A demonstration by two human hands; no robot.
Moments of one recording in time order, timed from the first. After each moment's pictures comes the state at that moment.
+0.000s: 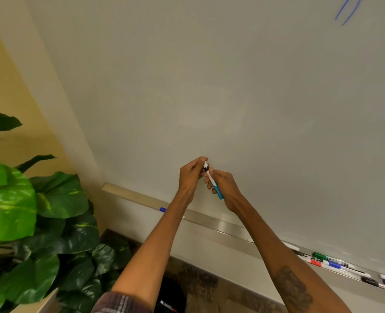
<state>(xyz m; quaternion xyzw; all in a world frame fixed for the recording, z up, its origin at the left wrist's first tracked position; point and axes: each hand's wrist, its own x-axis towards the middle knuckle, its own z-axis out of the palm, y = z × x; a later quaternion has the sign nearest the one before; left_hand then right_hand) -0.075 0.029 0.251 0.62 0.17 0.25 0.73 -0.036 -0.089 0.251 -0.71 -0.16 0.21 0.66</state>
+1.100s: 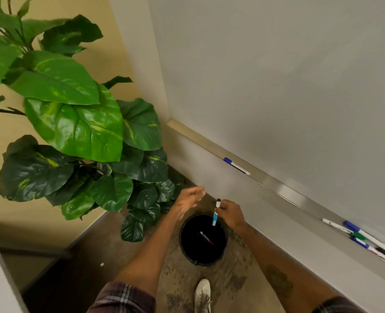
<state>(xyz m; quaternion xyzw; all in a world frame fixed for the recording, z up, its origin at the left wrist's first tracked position) -0.295 0.171 0.039 0.61 0.42 0.00 0.68 -0.179 0.024 -0.006 -0.85 -0.30 0.31 0.30</state>
